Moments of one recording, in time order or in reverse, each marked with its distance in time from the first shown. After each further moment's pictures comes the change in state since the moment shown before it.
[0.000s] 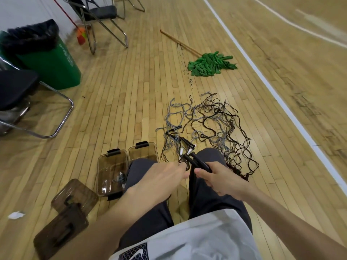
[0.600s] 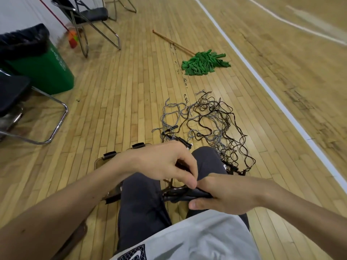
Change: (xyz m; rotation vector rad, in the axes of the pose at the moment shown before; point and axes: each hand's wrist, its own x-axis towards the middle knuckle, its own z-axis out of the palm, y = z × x) left_hand 0.016 -0.013 -0.083 -0.774 -0.273 0.405; right_hand -0.066 -0.048 -0.010 -0.748 -0.357 -0.324
